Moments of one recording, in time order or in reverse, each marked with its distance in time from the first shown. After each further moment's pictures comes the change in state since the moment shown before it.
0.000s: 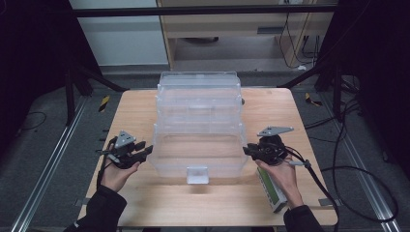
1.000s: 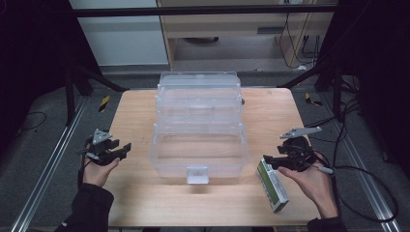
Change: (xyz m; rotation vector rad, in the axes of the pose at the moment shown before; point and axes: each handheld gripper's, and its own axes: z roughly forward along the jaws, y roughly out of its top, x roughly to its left) left arm 0.059 -0.022 -0.010 0.046 0.163 -0.100; right arm -0.005 -0.002 -0.072 0.134 -0.126 0.018
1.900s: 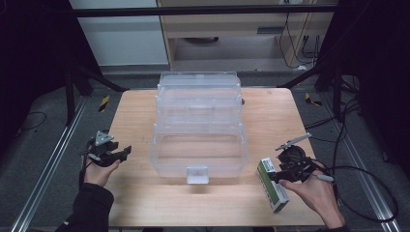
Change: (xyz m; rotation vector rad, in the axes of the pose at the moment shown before) left arm 0.004 -0.008 0.007 0.038 0.014 0.019; right arm 0.019 -0.012 -0.005 0.265 -0.013 0.021
